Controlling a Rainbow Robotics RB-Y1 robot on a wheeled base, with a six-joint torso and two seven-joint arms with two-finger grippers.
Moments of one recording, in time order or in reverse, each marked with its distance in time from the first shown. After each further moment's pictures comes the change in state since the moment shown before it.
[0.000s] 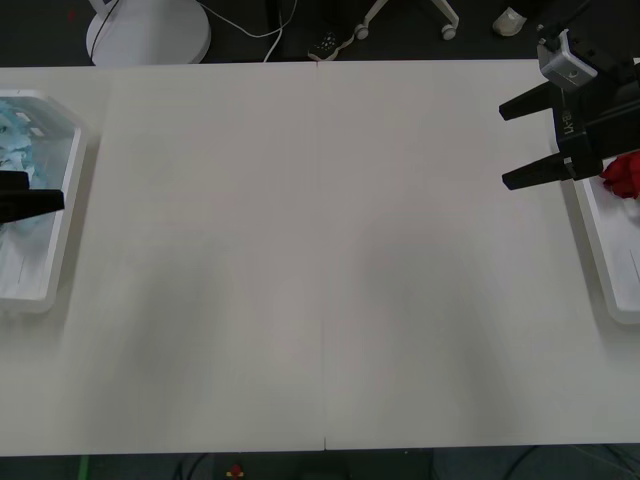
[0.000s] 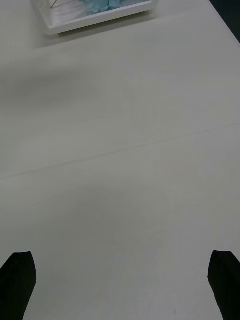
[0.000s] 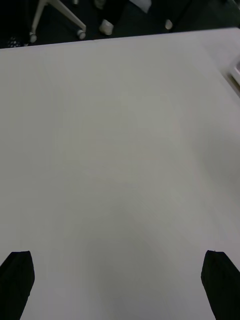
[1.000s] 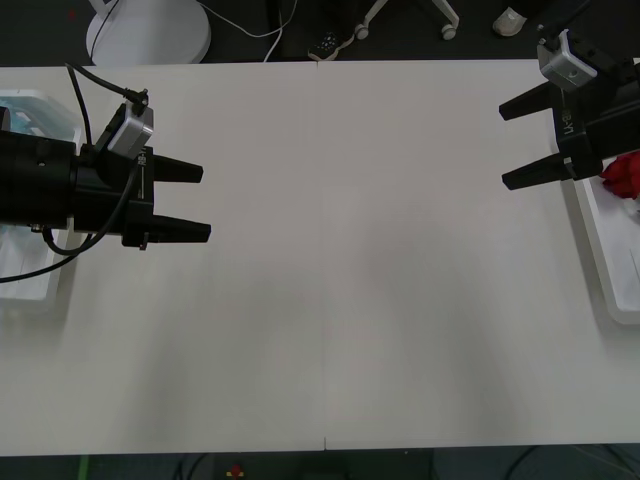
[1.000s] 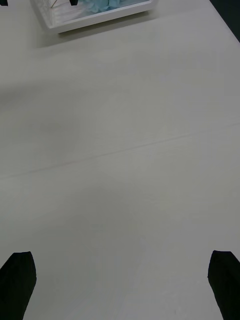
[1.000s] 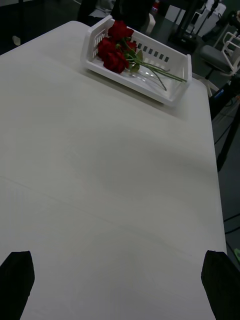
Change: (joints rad) right arm 0.000 0.000 0.000 0.000 0.000 0.000 0.000; left arm -0.336 0.059 -0.573 0.098 0.277 -0.110 -0.454
